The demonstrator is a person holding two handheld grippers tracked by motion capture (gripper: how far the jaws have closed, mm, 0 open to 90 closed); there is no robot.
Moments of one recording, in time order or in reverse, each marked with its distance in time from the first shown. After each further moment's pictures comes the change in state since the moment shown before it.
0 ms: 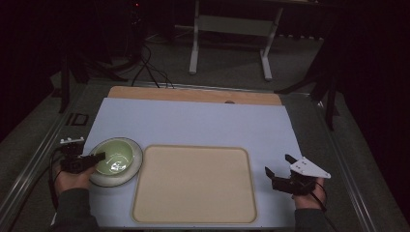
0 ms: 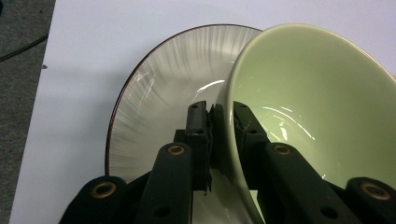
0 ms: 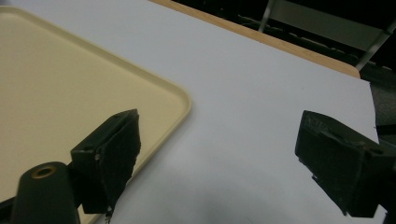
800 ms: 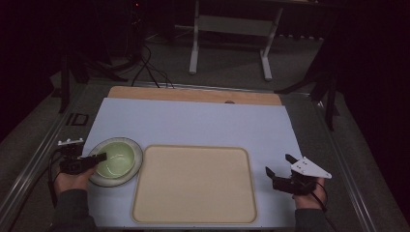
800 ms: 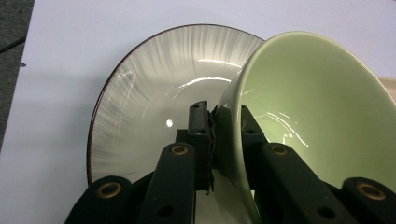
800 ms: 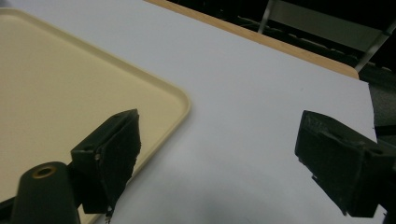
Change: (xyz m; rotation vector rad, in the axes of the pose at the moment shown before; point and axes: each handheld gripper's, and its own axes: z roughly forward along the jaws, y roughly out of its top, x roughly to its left) left arm -0.001 -0.003 -0.004 -0.020 -0.060 -0.008; right arm -0.001 0.000 -0.001 -0.003 -0.001 0.002
